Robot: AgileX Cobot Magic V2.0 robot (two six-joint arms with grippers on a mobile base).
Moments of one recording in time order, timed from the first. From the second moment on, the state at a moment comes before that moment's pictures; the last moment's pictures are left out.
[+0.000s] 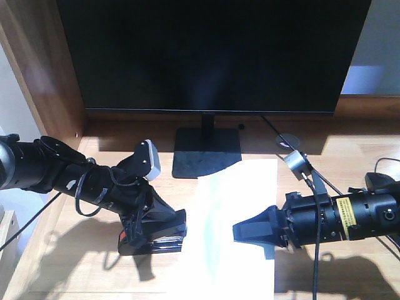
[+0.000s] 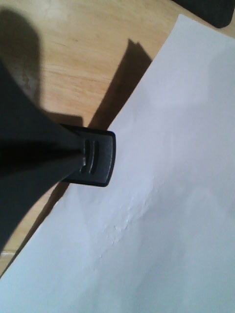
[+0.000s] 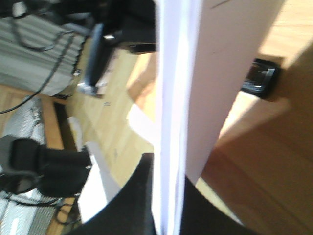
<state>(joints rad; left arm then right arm) -0.28 1.89 -1.03 -1.19 0.83 1.88 0.07 1.64 -0.64 -1.71 -1.10 1.86</state>
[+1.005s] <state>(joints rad) -0.28 1.89 -1.03 -1.19 0.83 1.88 0.07 1.77 -0.64 -1.53 -0.90 1.74</state>
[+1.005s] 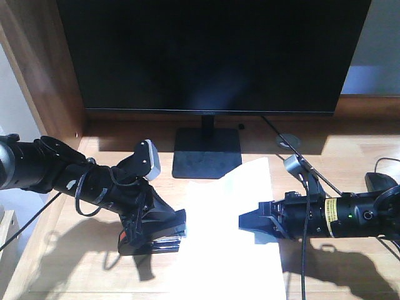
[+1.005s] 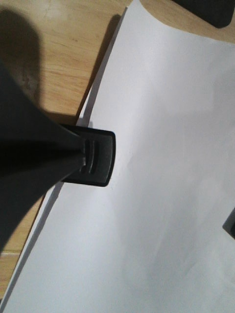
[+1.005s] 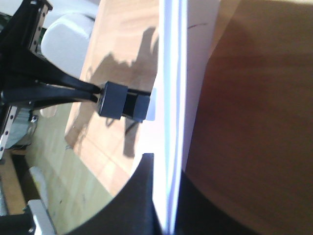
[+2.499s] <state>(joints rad) -0.28 1.89 -1.03 -1.19 0.83 1.88 0.07 1.79 -0.64 -1.54 -1.00 1.67</state>
